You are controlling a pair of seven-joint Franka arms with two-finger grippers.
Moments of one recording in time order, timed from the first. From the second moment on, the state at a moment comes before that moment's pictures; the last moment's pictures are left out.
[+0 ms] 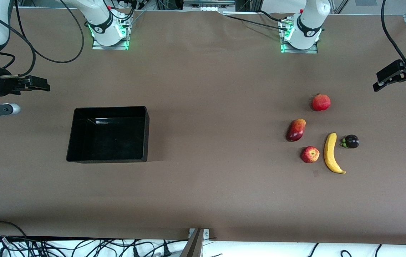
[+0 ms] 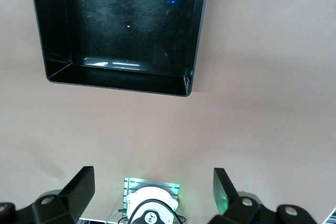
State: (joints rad) left arm -0.11 0.06 0.12 -1.43 -0.06 1.52 0.00; right arm 0.69 0.34 -0.84 -1.33 0.18 1.26 -0.27
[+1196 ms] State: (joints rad) left arm -0.10 0.06 0.12 -1.43 -0.05 1.52 0.01; right arm 0.00 -0.07 -0.08 -1.75 -0.05 1.69 -0.12
